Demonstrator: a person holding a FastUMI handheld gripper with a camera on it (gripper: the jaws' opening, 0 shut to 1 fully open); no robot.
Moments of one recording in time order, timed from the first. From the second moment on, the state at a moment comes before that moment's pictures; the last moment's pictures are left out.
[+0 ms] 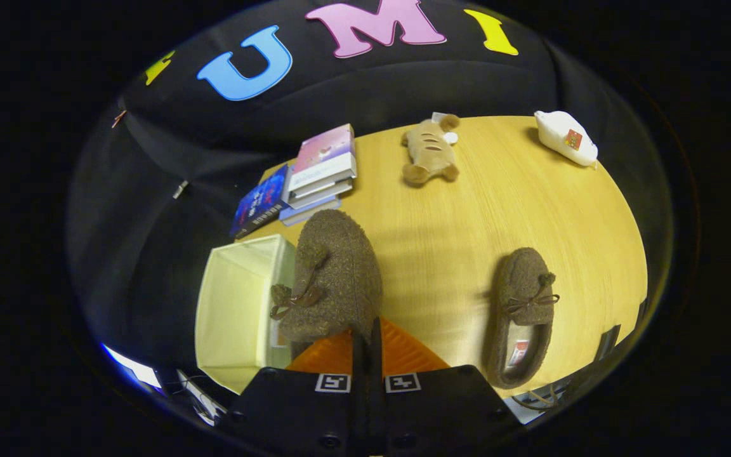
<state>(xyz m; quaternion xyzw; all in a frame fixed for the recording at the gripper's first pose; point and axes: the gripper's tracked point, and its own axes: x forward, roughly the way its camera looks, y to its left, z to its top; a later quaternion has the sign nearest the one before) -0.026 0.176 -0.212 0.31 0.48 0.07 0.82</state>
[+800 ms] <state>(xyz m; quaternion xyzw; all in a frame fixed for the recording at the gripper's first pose) -0.009 0.386 -0.199 0.37 0.56 0.11 0.73</state>
